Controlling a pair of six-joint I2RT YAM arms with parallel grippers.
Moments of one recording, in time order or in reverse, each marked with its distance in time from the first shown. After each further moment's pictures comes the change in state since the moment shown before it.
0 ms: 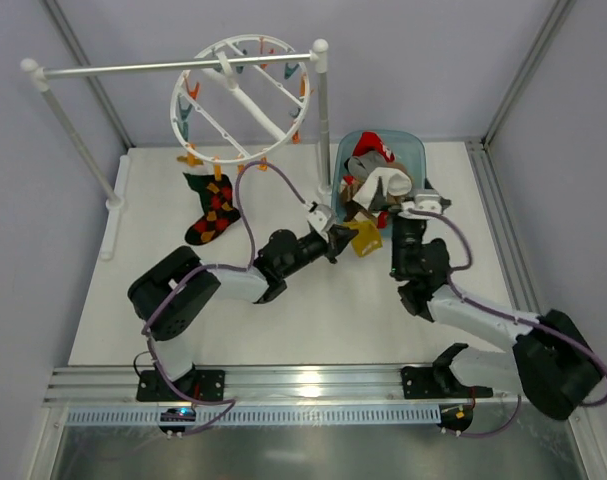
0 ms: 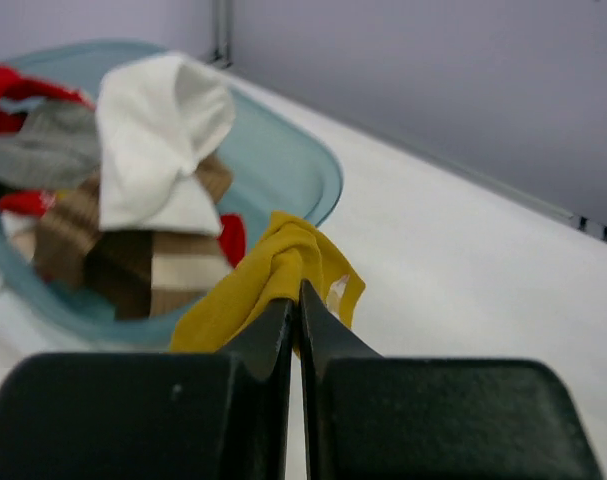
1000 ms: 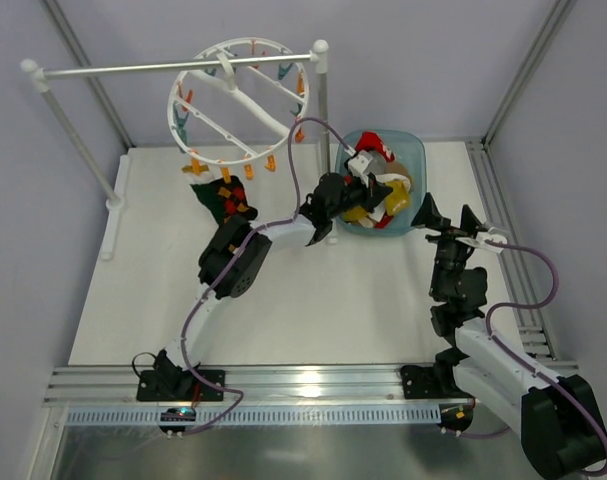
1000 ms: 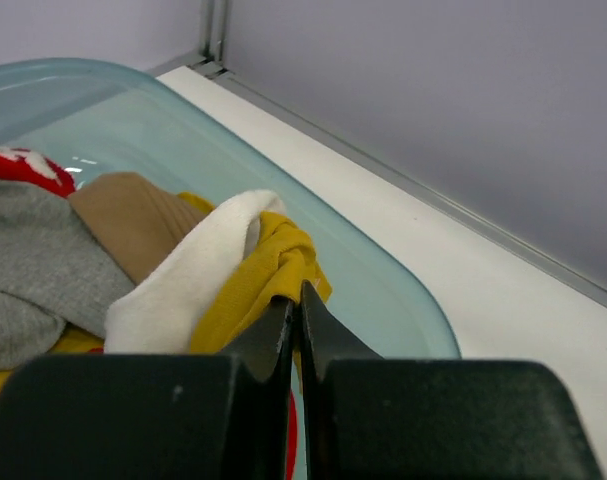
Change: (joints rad) left arm 0.090 0.542 0.944 -0.451 0.191 -0.111; right arm -0.404 -0.396 -0.318 -0.109 -0.151 0.568
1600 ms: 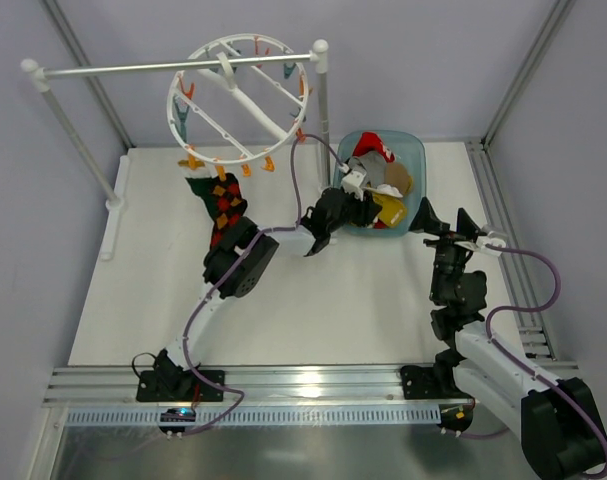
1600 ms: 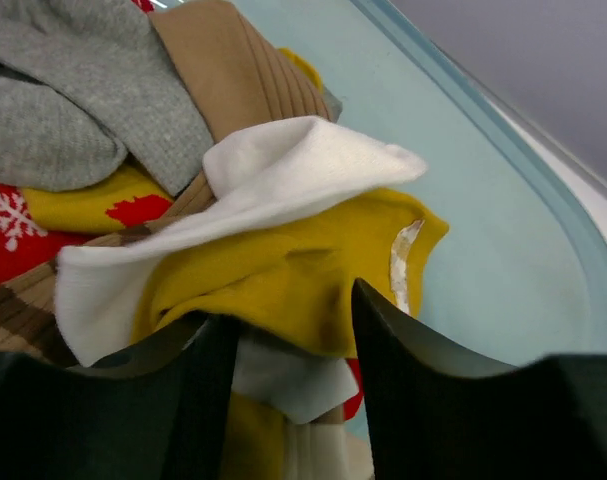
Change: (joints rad) left arm -0.007 0.072 -0.064 -0.034 -0.187 -0.021; right arm -0.001 -0.024 -0.040 0.000 -0.035 0.049
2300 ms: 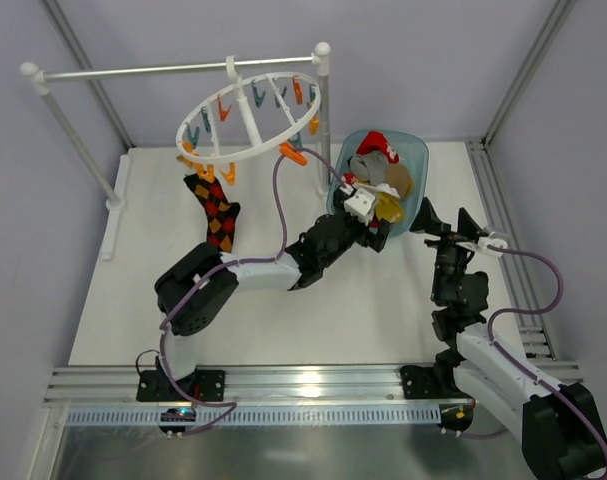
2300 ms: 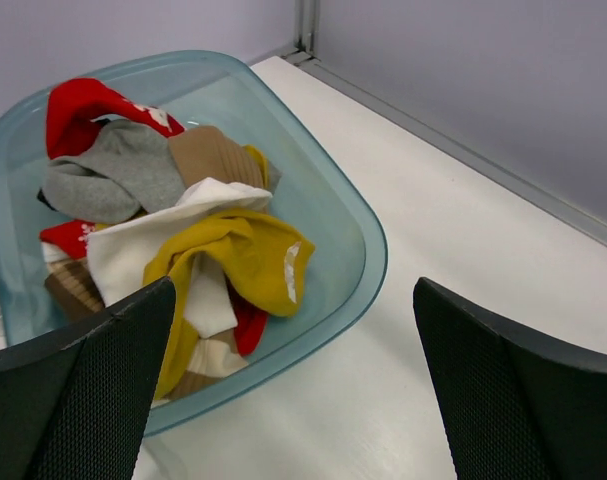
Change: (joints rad) left arm -0.200 -0.460 -0.389 0.046 -0.288 0.213; right arm -0.003 -0.023 0.000 -0.023 -0.011 0.001
